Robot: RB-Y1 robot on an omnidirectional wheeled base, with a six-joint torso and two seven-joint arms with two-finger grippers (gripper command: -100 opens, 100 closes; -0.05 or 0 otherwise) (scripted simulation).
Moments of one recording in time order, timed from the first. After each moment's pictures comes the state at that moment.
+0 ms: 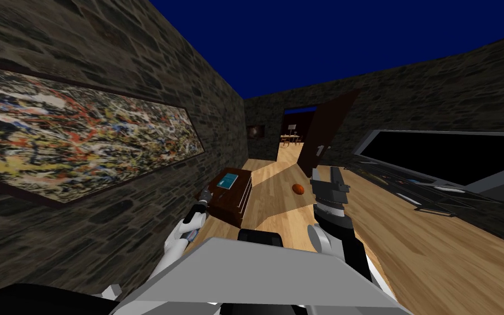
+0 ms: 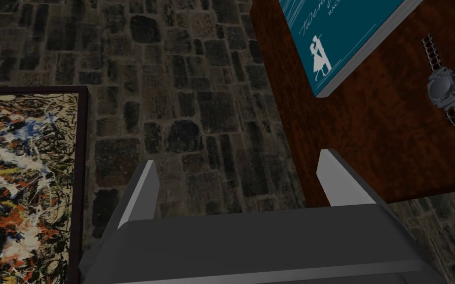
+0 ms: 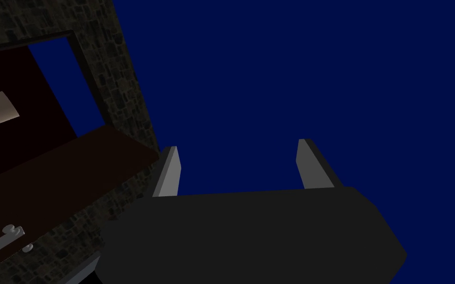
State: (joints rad) left arm 0.24 0.32 0.28 -1.45 0.24 -0.04 0.25; right arm 0.50 -0.01 -0.01 -2.23 -0.06 -0.65 -0.01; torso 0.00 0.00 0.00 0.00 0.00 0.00
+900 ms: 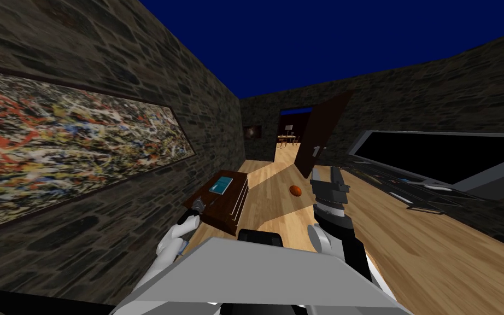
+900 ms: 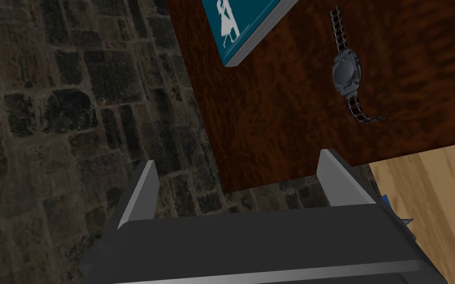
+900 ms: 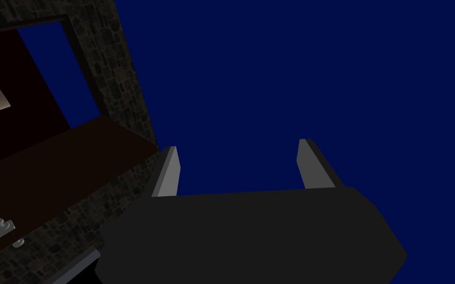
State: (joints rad) left arm 0.16 0.37 0.38 -1.15 0.31 0.13 0.29; right arm 0.50 -0.01 -0.01 -2.23 -0.06 -0.65 -0.01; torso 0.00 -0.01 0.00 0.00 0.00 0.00
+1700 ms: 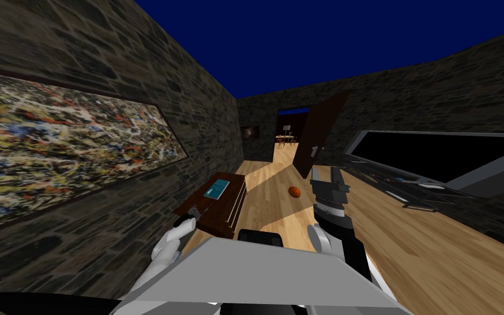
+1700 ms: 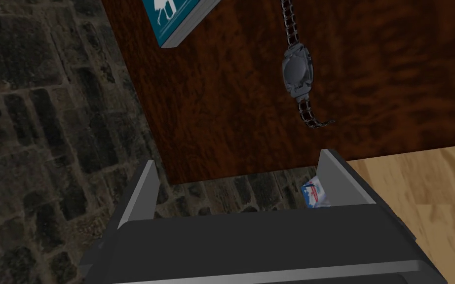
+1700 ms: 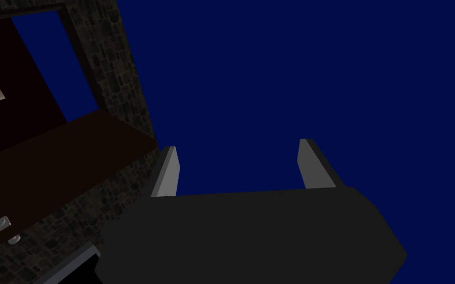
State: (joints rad) left arm 0.10 0.40 0.44 -0.95 0.34 0.23 0.30; right arm 0.50 -0.01 -0.01 -2.23 -0.06 -0.65 -0.01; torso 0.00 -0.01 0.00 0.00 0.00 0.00
